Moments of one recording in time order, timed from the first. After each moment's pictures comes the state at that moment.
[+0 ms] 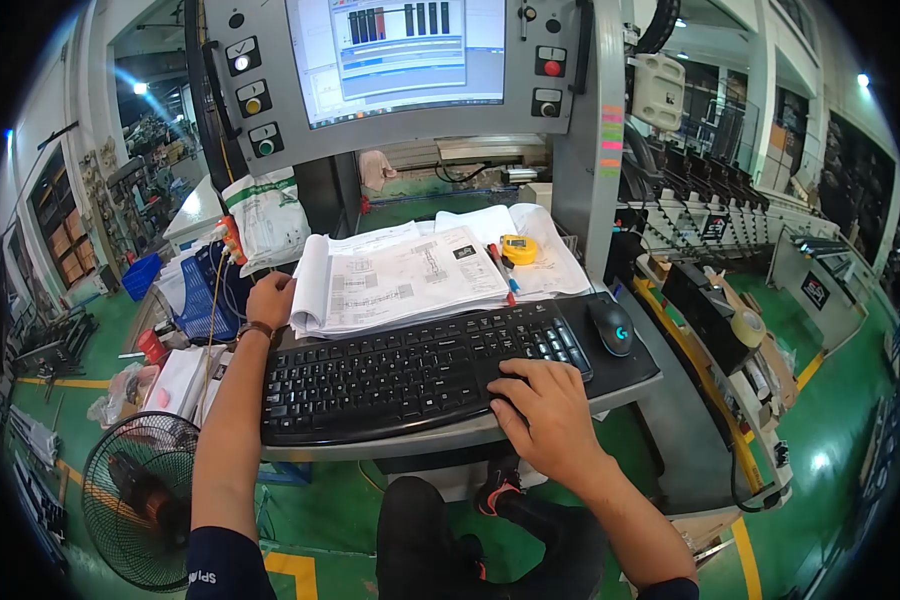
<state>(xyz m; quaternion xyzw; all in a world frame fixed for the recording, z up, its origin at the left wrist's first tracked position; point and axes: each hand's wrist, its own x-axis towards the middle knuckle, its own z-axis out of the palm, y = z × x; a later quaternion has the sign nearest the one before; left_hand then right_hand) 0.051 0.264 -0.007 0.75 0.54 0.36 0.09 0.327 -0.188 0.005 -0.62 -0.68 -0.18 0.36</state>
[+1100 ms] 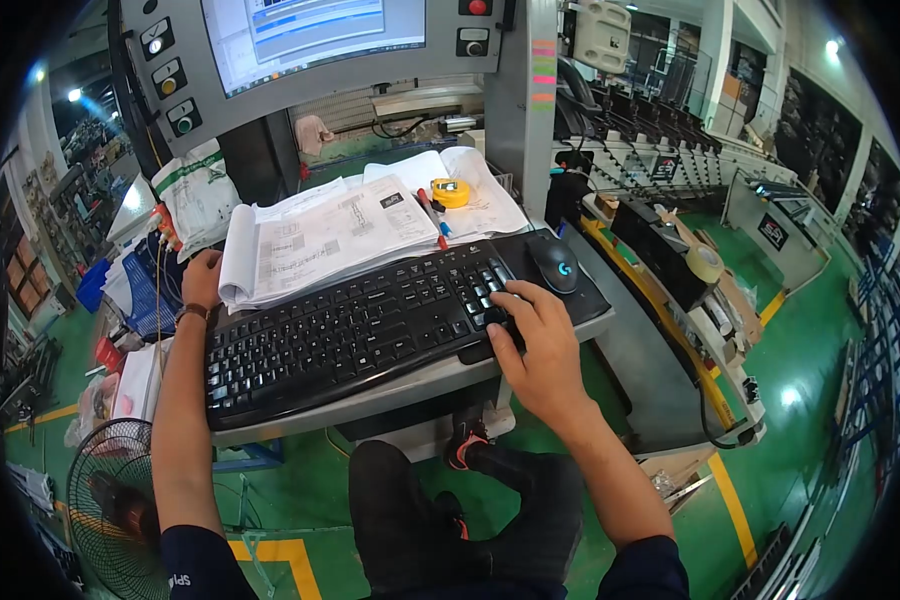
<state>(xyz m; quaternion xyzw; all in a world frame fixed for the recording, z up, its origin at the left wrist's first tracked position) 0.047 0.274 -0.012 0.77 0.51 0.37 0.07 0.365 -0.204 -0.018 -0.67 -0.56 -0.21 0.45</state>
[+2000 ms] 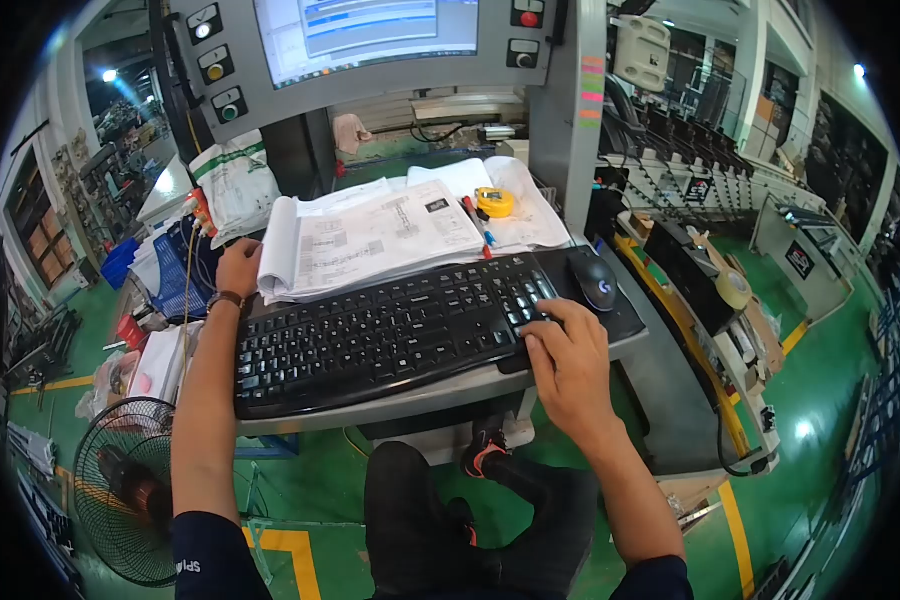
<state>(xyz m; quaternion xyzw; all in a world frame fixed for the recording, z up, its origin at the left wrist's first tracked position) 0.049 0.266 -0.006 0.76 0.53 0.36 0.10 0.358 -0.203 -0.012 -0.66 -0.58 -0.23 0.41</state>
